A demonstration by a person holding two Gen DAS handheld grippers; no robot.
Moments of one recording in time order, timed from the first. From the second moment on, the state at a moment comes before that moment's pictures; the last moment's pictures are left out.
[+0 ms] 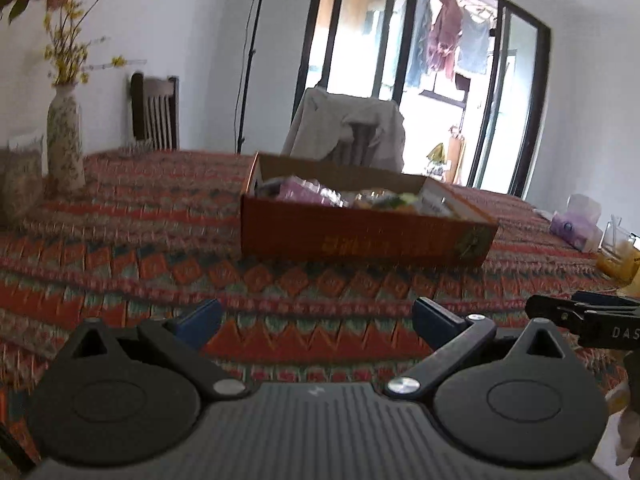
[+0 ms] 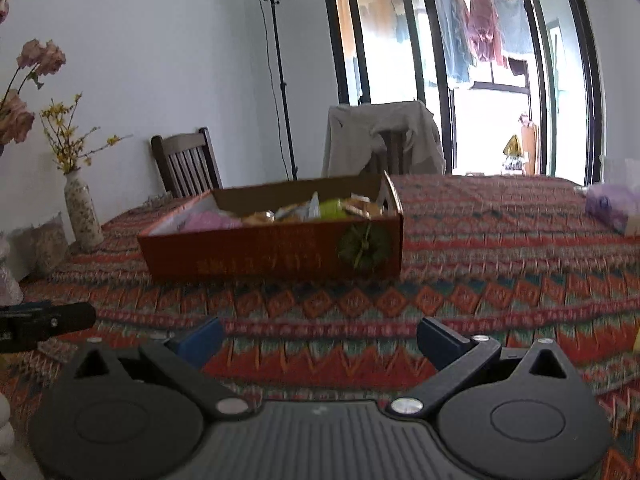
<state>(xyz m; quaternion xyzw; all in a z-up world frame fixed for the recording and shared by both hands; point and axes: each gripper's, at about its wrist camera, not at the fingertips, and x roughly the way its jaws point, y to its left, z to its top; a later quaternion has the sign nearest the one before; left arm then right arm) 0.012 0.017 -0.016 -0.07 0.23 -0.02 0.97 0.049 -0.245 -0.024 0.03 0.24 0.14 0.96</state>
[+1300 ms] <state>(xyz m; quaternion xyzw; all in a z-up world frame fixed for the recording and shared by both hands) 0.008 0.005 -0.025 -0.06 0.23 -0.02 0.97 0.051 -0.244 -0.035 0.04 0.26 0.13 0.96</state>
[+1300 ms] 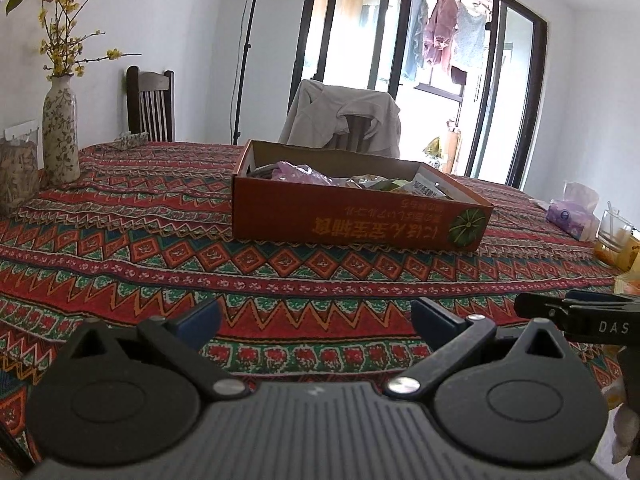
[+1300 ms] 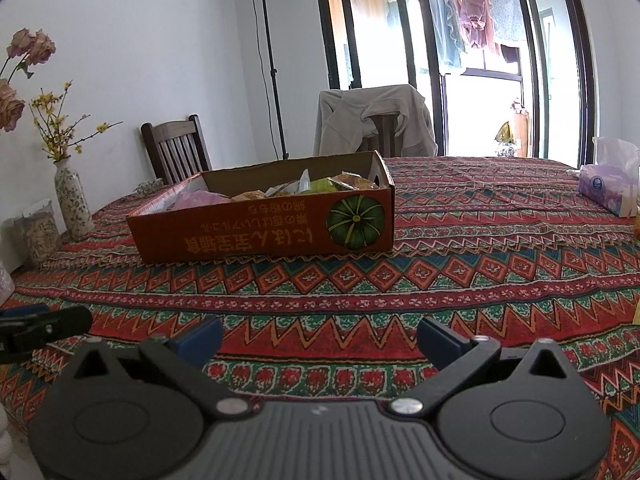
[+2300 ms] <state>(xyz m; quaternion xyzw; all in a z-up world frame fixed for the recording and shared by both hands) 0.007 0.004 -0.025 -0.06 0.23 -0.02 0.97 0.051 -0.244 -0.035 0.03 0.26 0.13 0.96</state>
